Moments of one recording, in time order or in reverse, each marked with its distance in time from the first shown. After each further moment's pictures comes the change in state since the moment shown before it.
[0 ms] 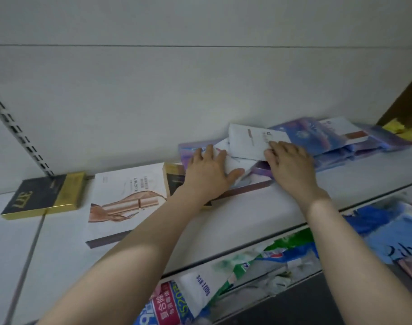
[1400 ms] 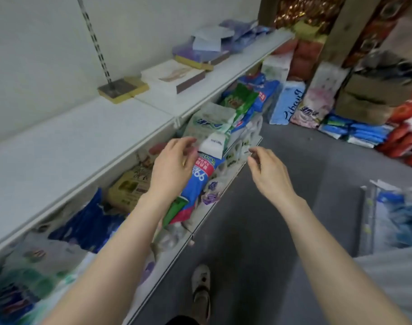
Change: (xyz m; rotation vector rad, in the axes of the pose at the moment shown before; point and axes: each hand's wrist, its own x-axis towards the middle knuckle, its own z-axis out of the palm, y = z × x) left_hand -0.490 -0.286 -0.058 -0.582 0.089 0.465; right_hand -0.526 -0.459 -0.086 0.337 0.116 0.624
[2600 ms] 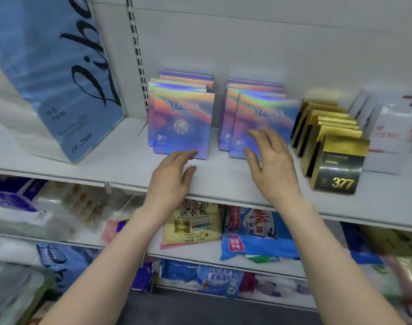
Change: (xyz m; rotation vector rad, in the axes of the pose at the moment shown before) left_hand -0.585 -0.239 -0.565 0.467 0.614 -0.675; right_hand -0.380 -0.704 0.193 0.442 -0.116 -1.154
